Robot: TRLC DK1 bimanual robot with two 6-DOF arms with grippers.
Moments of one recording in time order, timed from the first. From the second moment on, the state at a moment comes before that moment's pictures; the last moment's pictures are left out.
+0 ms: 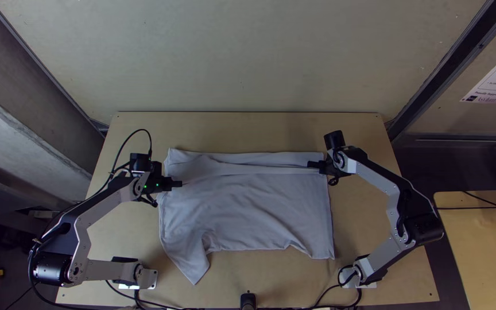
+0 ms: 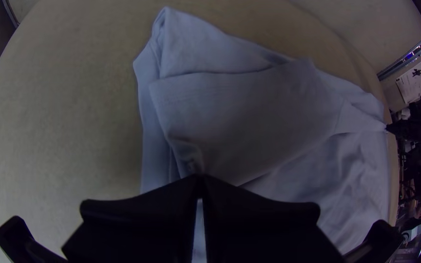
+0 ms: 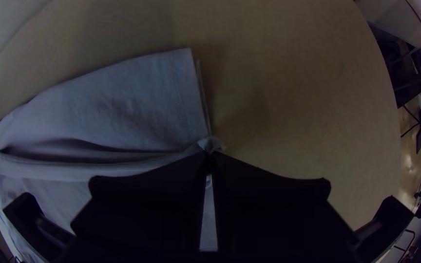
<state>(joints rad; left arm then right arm) -0.05 1.41 0.77 -0.31 0.17 -0.10 0.24 1.74 1.11 -0.55 0.16 0.36</state>
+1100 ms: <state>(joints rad) -0.32 0.94 0.94 -1.23 0.14 -0.08 0.13 1.24 1.18 -0.91 0.18 0.37</state>
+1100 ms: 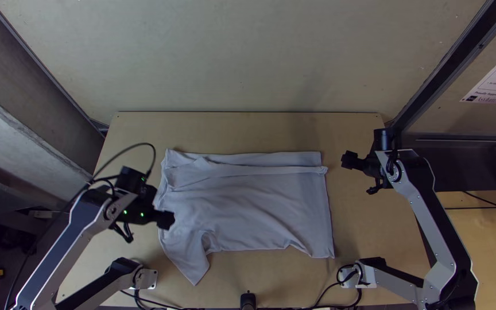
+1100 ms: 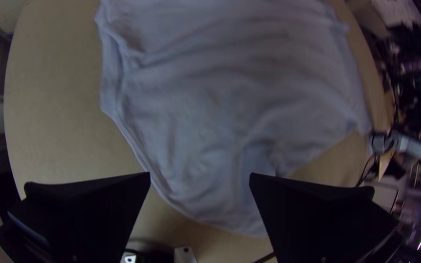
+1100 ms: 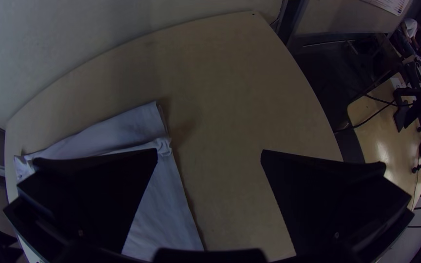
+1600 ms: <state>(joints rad) -0.65 0.95 0.73 -1.28 0.12 -0.23 0.13 1.25 1.18 -0.91 0.18 0.37</state>
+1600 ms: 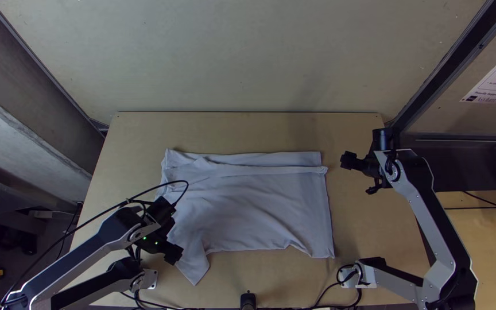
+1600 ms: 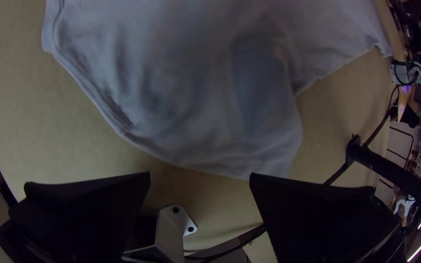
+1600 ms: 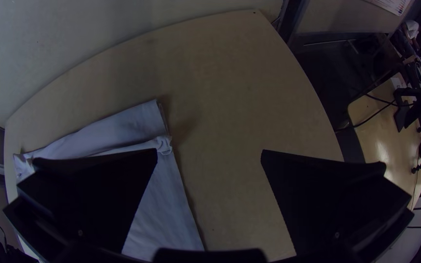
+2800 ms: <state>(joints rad) -0.93 1.20 0.65 -1.09 0.07 -0.35 0.25 1.27 1.02 -1.43 -0.06 0.25</state>
